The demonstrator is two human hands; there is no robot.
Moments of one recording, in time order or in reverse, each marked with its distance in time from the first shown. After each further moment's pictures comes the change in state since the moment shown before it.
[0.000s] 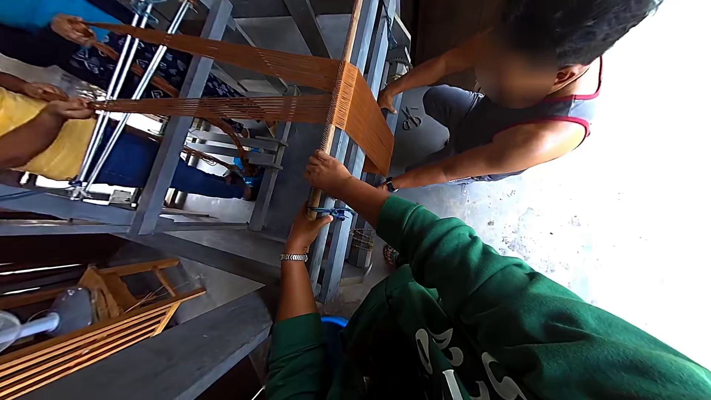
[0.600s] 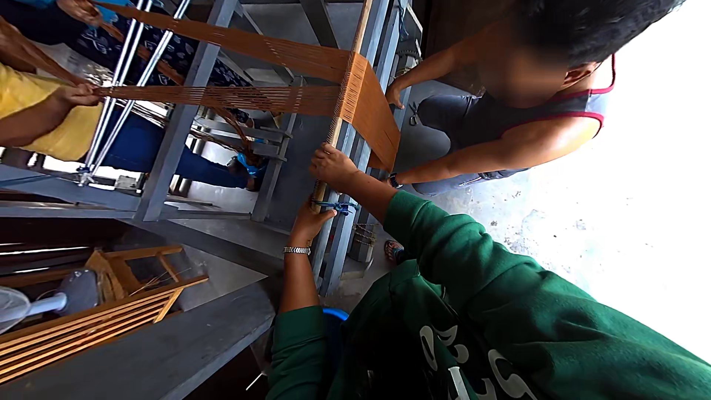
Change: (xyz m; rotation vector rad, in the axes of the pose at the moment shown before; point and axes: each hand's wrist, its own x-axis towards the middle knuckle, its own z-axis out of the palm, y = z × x) left_hand -0.003 0.003 0.001 0.005 0.015 -0.034; right_hand -0.001 0.003 0.001 -0.006 0.000 -0.031
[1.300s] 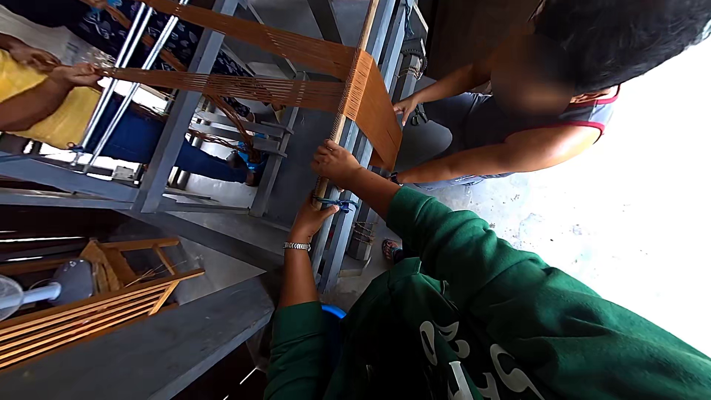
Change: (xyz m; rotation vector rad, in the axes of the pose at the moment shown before) left_hand 0.001 0.000 -0.001 0.047 -0.003 -0.009; right_hand 0.000 0.003 -0.003 0.021 -0.012 -0.023
